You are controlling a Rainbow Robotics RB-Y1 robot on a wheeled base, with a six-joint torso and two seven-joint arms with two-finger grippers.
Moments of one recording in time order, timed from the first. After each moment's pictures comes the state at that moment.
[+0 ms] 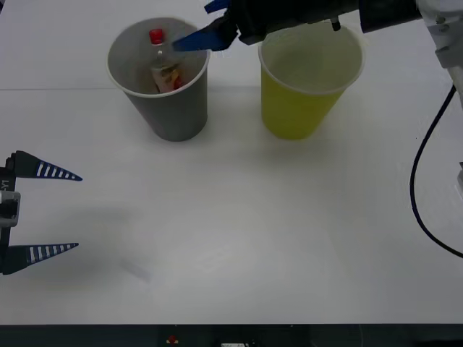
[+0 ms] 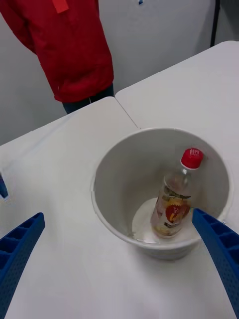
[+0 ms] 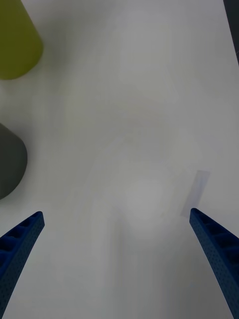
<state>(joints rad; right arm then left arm) -1.05 -0.56 0.27 -1.54 1.73 -1.21 -1.10 0.26 1.13 0.26 -2.01 -1.31 -1.13 -0.09</state>
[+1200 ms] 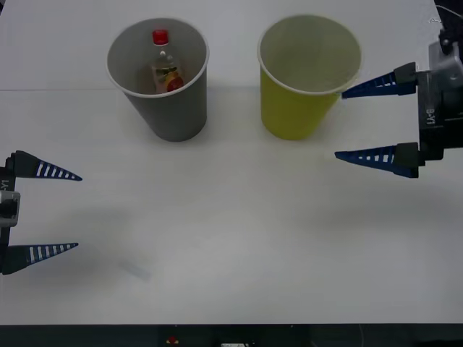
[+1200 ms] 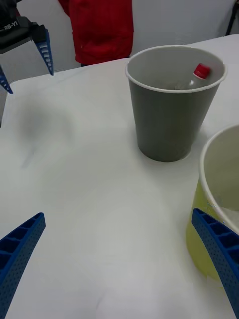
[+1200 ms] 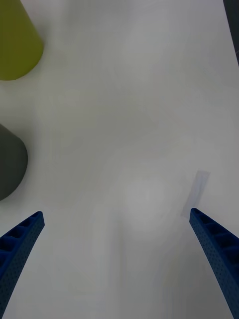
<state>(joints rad) -0.32 -0.81 -0.22 -1.83 1.35 -1.44 -0.49 0.26 1.13 0.26 -2.01 -1.31 -1.13 -0.09</state>
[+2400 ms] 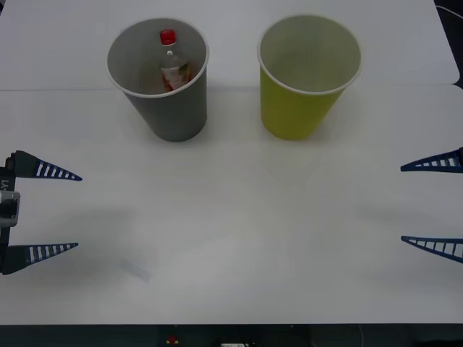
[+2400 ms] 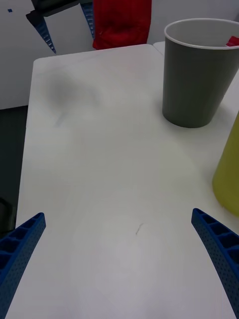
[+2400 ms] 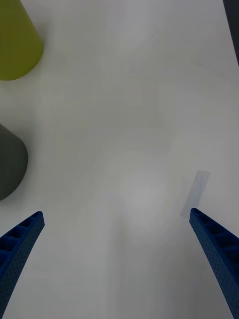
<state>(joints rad) 0.11 -0.81 -0.45 -1.83 1.18 -1.55 -0.10 0.26 1.13 0.26 -2.01 -1.31 -1.13 -0.09</state>
